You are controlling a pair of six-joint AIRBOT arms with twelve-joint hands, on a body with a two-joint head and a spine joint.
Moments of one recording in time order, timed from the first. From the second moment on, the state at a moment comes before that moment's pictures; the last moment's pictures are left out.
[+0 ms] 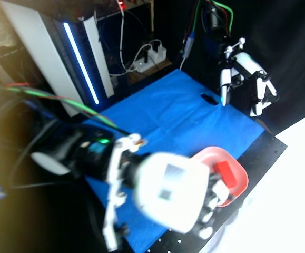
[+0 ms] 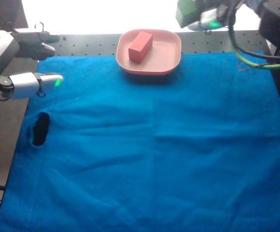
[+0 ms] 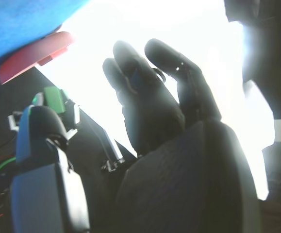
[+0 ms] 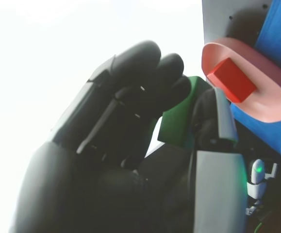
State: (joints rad) left arm 0.96 -1.17 1.46 -0.41 -1.02 0.81; right arm -0.44 -1.48 1.81 0.00 0.43 -0.82
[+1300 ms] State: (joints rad) left arm 0.94 -1.19 1.47 -0.36 -1.03 0.79; right arm -0.40 -1.62 1.99 -0.05 0.29 -0.81
